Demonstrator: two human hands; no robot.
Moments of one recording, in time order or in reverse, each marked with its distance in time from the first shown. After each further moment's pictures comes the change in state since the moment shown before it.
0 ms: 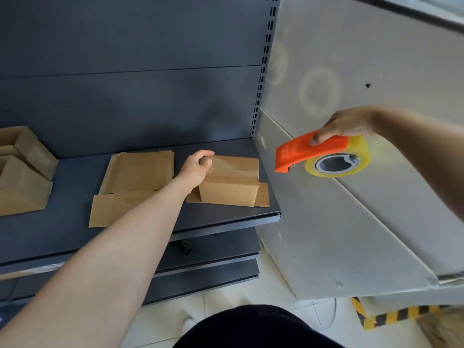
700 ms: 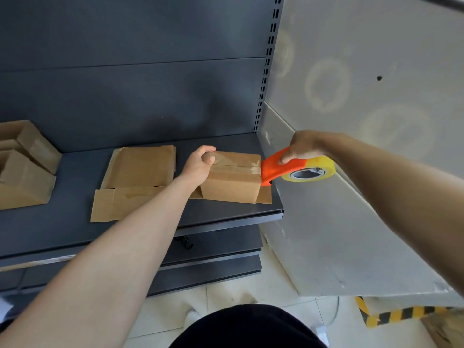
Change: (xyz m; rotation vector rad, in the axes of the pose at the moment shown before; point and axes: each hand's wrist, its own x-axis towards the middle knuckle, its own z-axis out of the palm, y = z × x) left_hand -0.006 0.007 0.008 0.032 0.046 -0.036; right_hand 0.054 -0.037 0.068 -0.148 -0.011 -0.040
